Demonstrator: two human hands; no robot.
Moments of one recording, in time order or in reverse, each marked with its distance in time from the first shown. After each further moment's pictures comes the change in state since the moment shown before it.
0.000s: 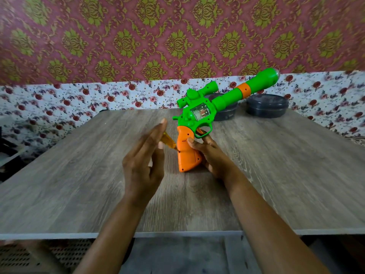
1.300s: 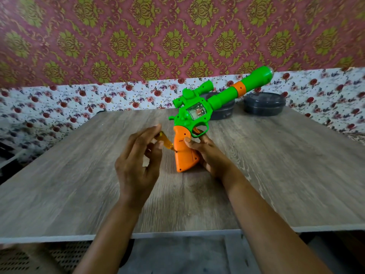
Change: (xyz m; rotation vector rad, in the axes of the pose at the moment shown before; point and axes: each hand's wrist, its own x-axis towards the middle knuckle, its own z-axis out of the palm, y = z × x) left_hand -0.001 -0.001 -0.001 0.032 0.066 -0.007; right_hand 0.001 0.000 -0.001 0.030 -0.027 0.003
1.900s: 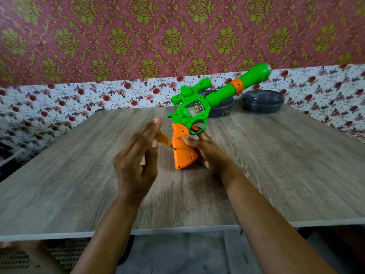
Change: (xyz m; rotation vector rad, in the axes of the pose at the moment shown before) left_hand -0.001 0.003 -0.003 -0.041 -0.015 0.025; right_hand 0.004 0.004 0.000 0.012 0.001 -0.006
